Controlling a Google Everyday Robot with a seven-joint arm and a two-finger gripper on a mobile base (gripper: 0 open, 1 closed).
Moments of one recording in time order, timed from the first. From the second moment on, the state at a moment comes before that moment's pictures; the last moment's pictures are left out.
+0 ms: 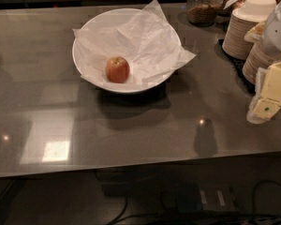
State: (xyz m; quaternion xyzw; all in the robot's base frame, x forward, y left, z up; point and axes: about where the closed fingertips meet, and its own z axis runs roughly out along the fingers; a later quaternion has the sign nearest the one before) arm 0.438 -0.217 0.976 -0.60 0.78 -0.03 0.16
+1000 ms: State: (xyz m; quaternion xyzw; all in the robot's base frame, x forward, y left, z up) arm 0.494 -0.128 0.988 -0.66 0.71 0.02 0.23
